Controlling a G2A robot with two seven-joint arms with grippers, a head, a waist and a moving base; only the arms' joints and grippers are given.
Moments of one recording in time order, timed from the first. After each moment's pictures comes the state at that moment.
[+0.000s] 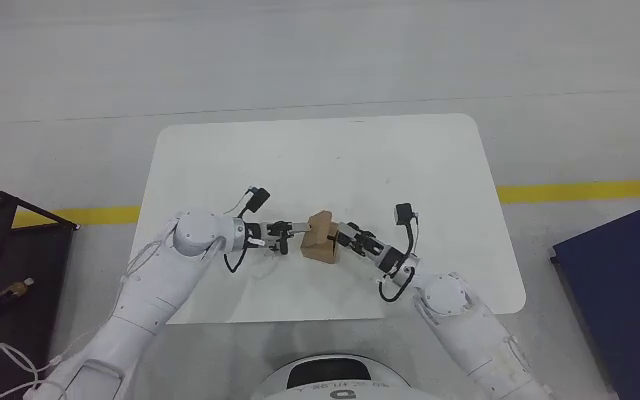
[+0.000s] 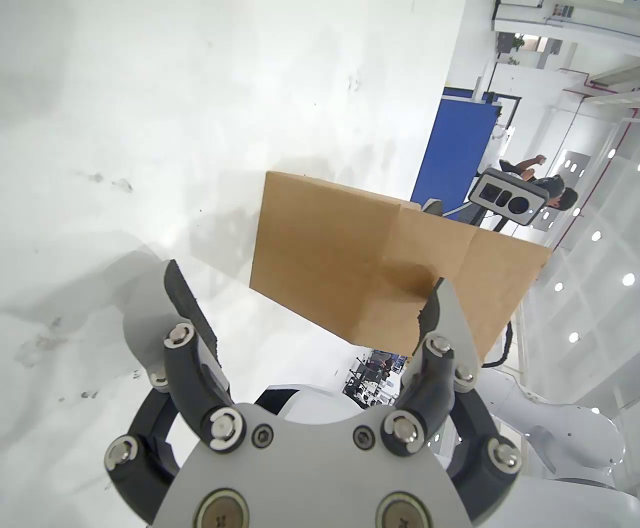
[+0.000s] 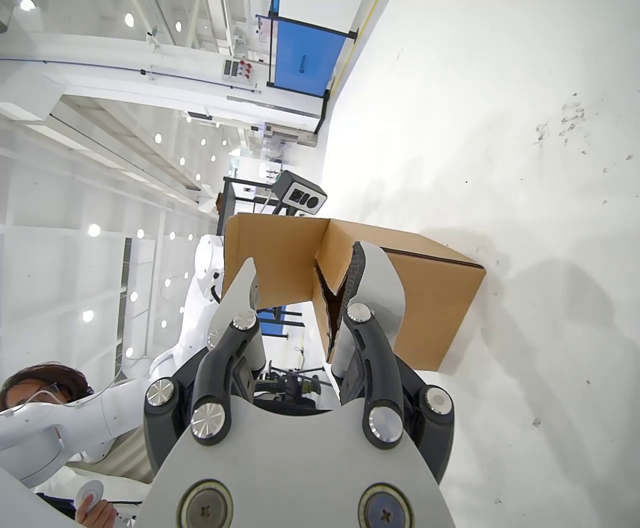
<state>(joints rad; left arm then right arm) 1.08 -1.12 -0.95 -1.25 -0.09 0.03 -1.03 -1.61 -1.20 1.19 -1.53 0.06 -0.40 0.43</state>
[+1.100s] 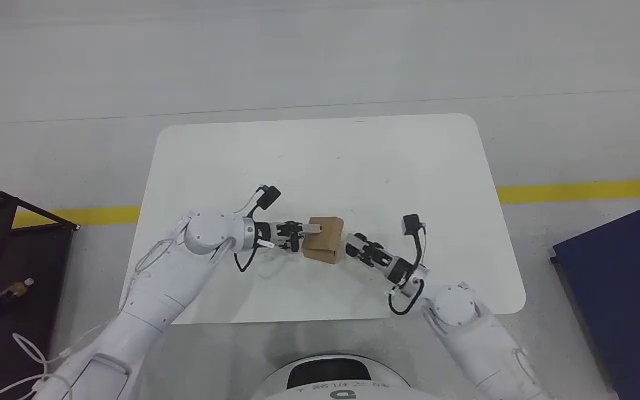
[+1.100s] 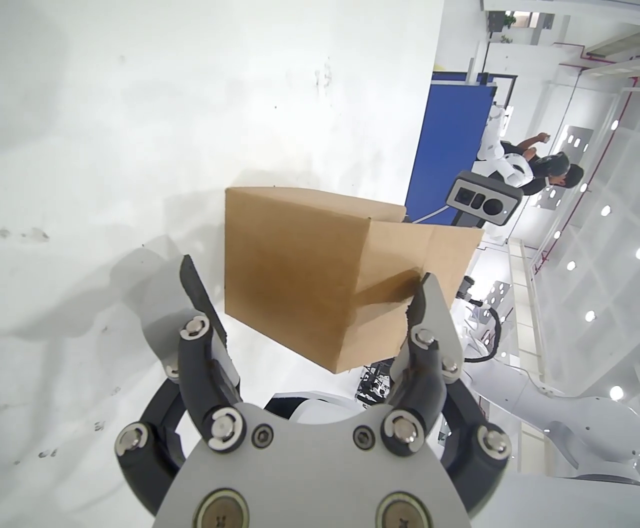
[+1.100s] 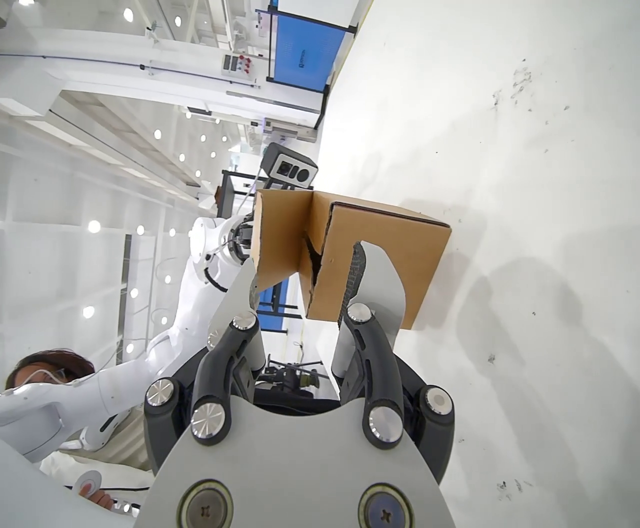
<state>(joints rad) 1.06 -1.14 -0.90 -1.24 -0.09 -0.04 -0.99 -1.68 -1.18 1.23 -1.55 0.01 -0.44 0.45</state>
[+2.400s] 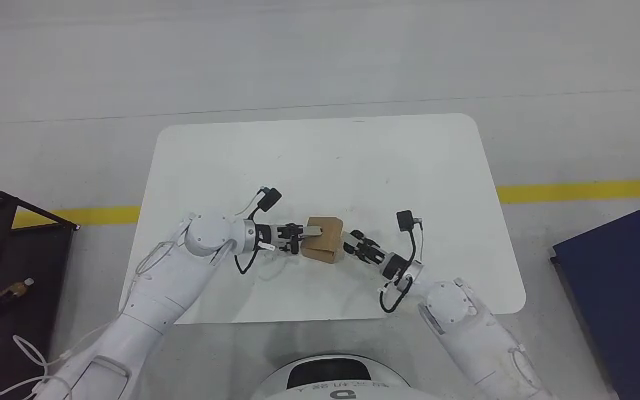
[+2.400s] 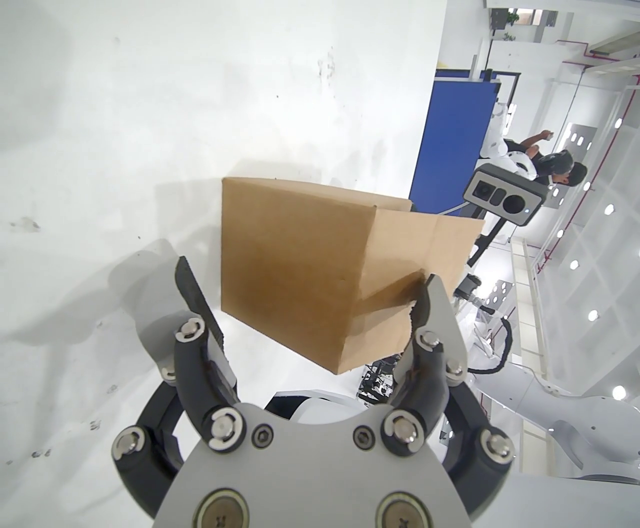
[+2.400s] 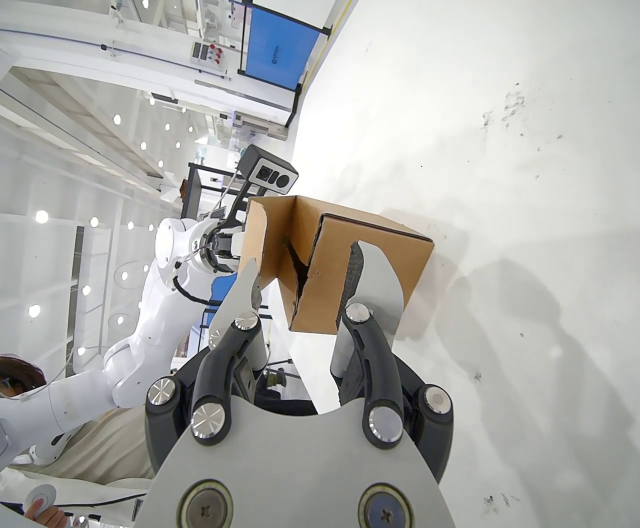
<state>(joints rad) 1.07 -1.14 -0.90 -1.25 -0.08 -0.03 -0.99 -1.66 -1.18 1.21 -1.59 -0.09 -0.36 0.39</state>
